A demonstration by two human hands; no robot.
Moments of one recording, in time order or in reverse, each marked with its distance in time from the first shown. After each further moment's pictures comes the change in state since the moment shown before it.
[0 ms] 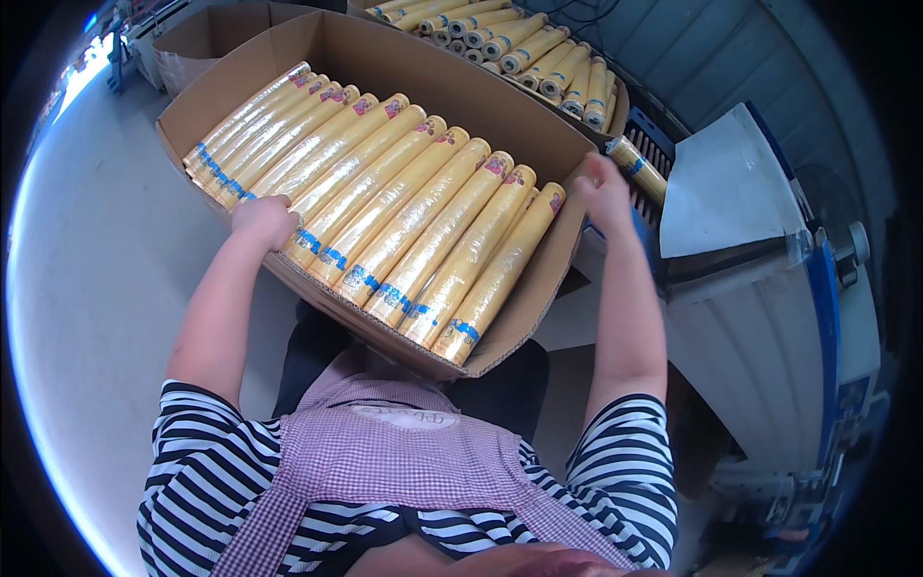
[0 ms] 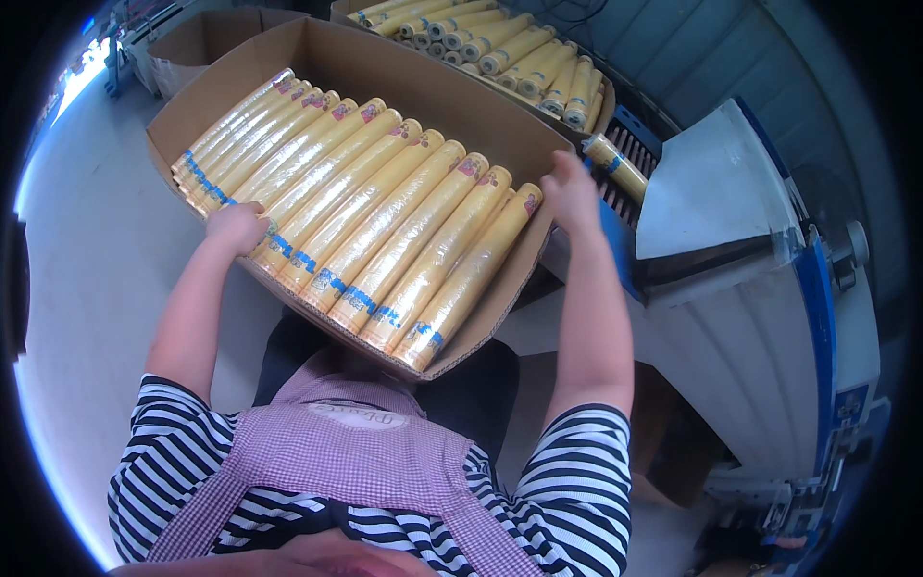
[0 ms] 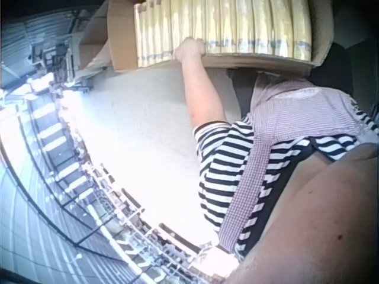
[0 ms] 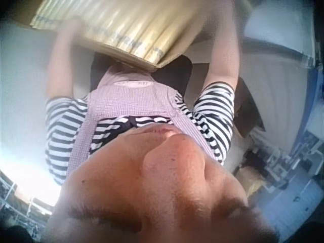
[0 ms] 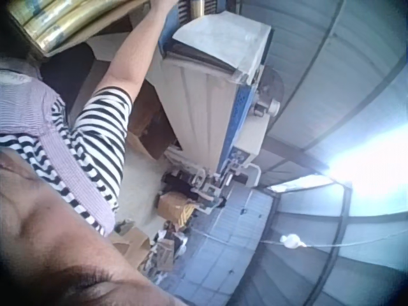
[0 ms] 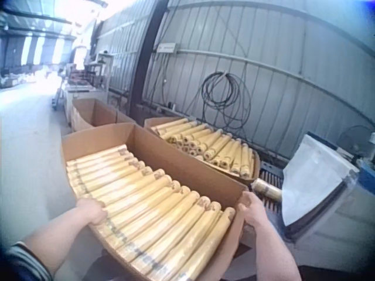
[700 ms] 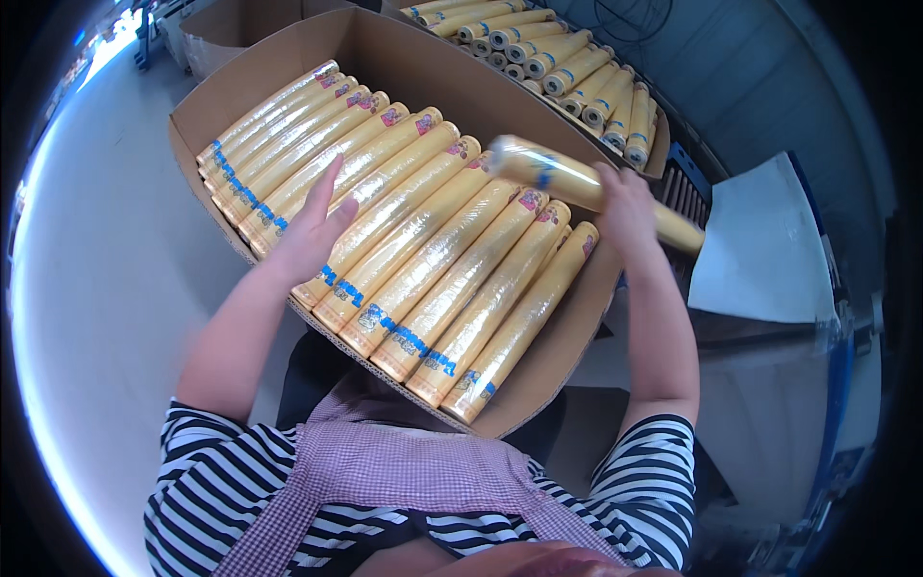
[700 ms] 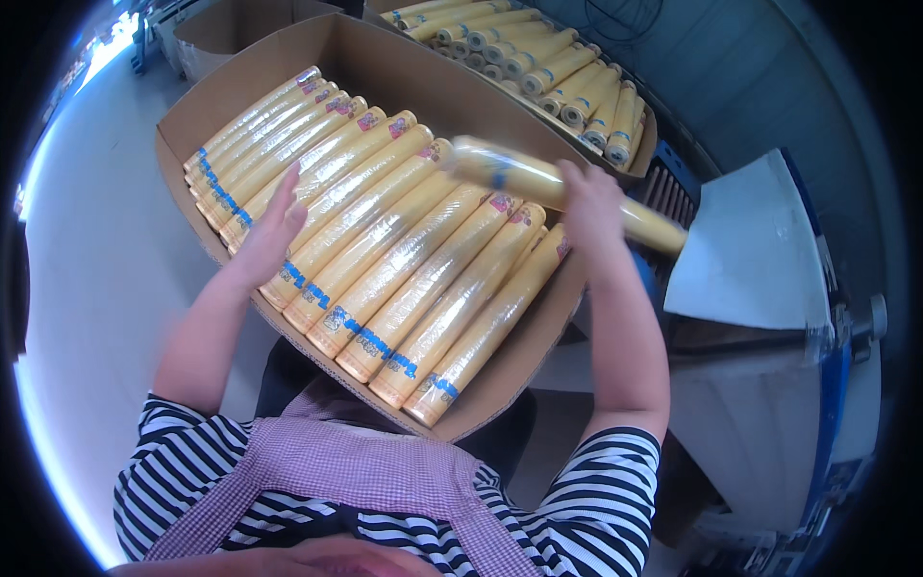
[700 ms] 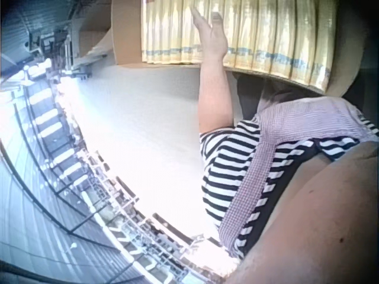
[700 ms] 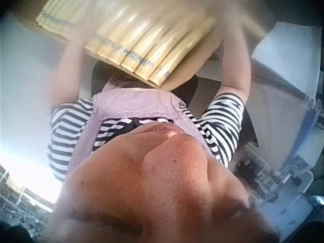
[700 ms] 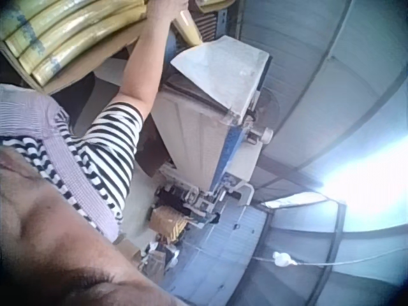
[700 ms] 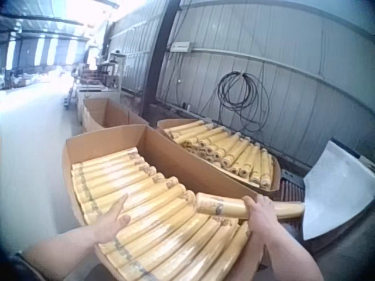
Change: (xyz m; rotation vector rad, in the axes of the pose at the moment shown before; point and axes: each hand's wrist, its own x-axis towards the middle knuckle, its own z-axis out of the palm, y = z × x) left_hand 0.016 0.037 0.002 -1.047 0.375 0.413; right_hand 0.055 -0.050 0.020 -0.742 -0.150 -0.339
